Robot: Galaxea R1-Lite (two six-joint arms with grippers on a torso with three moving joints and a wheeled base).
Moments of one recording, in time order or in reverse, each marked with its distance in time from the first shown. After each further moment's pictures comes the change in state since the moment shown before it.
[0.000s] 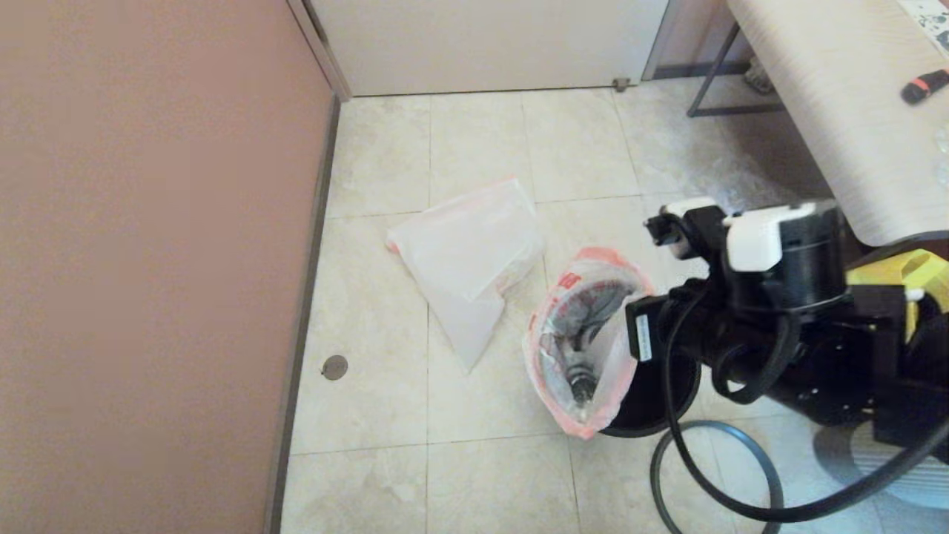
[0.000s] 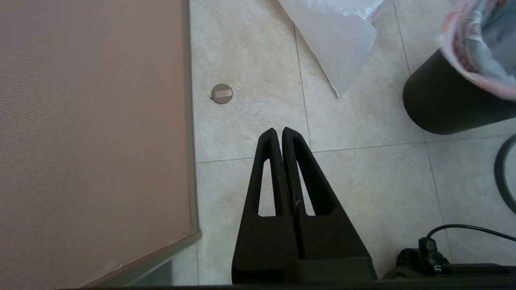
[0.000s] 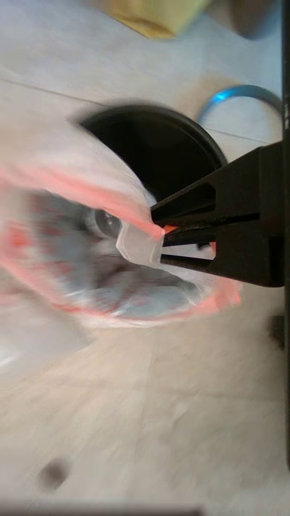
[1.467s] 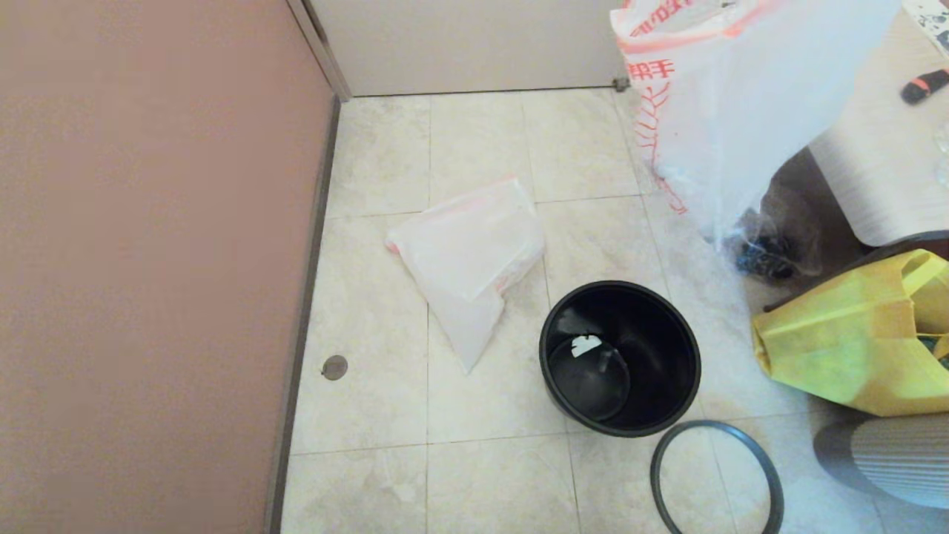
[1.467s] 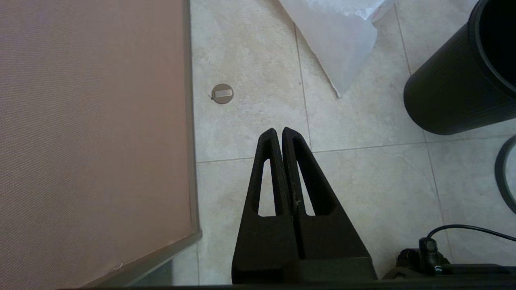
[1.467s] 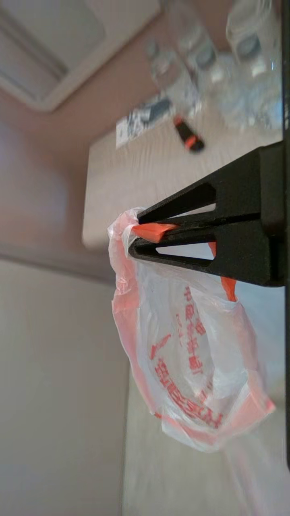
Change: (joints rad) left arm 0.000 0.000 0.000 0.000 0.000 0.000; right arm -0.326 -0.056 -0.961 0.091 -0.054 -0.549
